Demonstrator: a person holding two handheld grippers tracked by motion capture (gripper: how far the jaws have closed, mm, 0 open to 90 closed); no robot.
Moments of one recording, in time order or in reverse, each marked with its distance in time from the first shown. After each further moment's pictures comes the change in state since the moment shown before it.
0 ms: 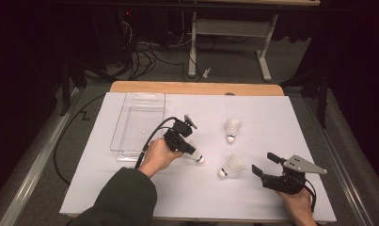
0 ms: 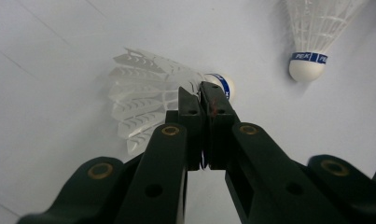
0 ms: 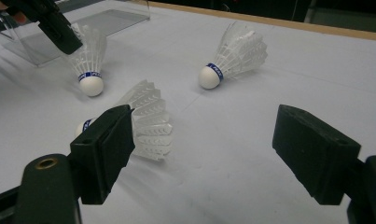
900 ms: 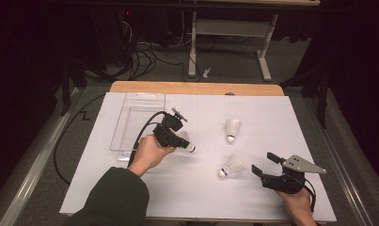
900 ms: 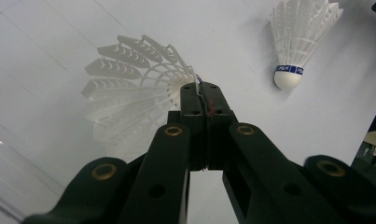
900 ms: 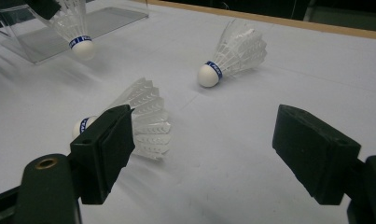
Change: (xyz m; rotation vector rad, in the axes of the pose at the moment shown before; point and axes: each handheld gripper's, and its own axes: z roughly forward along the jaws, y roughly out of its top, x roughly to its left) left arm 0.007 -0.012 -0.038 -0.084 0.004 -0.020; right arm 0.000 0.000 0.001 0.007 -0.005 -0.003
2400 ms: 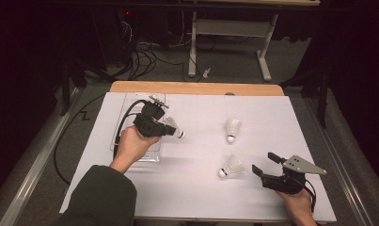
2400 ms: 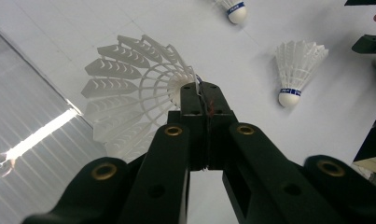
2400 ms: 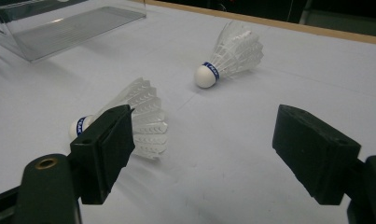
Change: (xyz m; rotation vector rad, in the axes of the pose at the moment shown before) left arm 0.010 -0.010 -0.061 -0.131 0.078 -0.024; right arm 0.001 0.000 -0.001 -0.004 -0.013 -0.015
